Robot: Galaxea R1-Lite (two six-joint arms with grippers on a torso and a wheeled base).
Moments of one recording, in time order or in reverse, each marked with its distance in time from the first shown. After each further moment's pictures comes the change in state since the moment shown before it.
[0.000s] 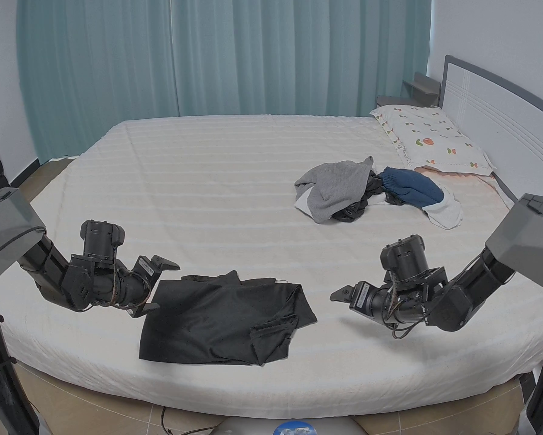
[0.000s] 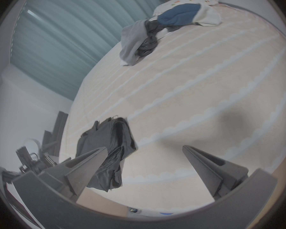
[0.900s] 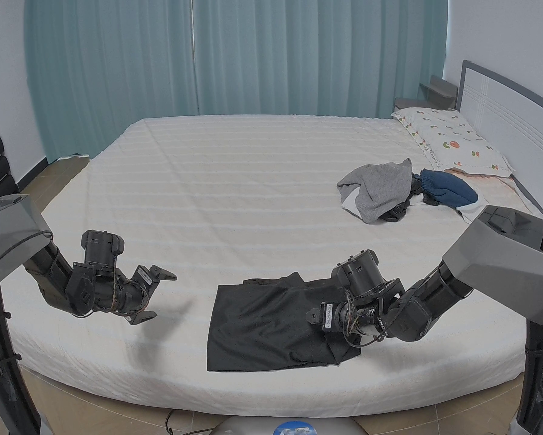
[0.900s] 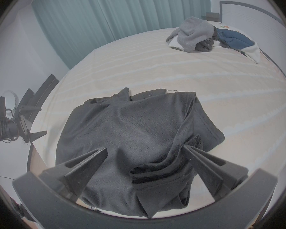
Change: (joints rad) left arm 0.009 0.043 0.010 -0.014 -0.005 0.020; right arm 0.104 0.106 -0.145 0.117 -0.184 -0.230
